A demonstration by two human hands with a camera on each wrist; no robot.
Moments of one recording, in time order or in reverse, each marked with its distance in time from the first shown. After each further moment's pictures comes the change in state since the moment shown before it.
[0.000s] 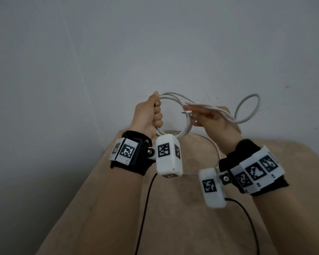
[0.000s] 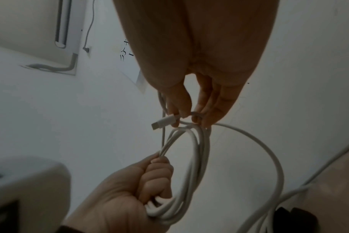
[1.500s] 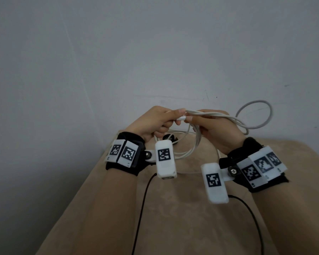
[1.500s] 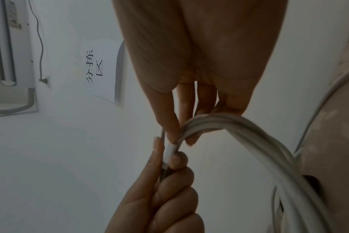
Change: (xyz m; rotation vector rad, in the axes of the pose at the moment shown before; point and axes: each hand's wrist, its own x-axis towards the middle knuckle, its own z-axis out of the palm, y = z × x) left_hand -0.009 0.000 -0.006 0.622 -0.455 0.001; right_hand 0.000 0.009 -0.008 0.221 -0.107 0.204
